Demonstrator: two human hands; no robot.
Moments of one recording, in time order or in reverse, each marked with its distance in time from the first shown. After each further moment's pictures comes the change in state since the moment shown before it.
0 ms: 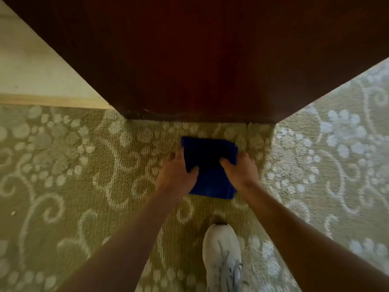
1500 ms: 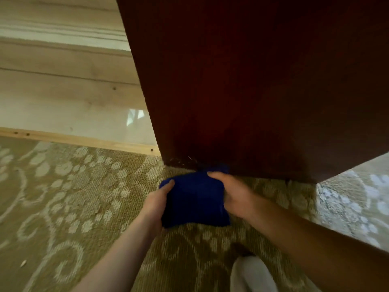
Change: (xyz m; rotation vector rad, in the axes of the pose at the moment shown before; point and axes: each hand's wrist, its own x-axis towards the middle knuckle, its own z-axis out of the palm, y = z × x) left_hand 0.045 -0.093 -0.091 -1.161 0.029 -0.434; right_hand 0.025 -0.131 0.074 0.940 -0.460 0.176
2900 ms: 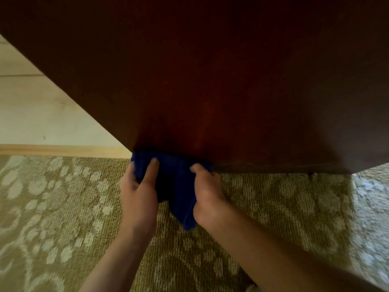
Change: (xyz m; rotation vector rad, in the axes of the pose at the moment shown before) left_hand 0.018 0.032 0.043 0.000 0.125 0.708; right_hand 0.045 0.002 0.046 0.160 0.120 0.026
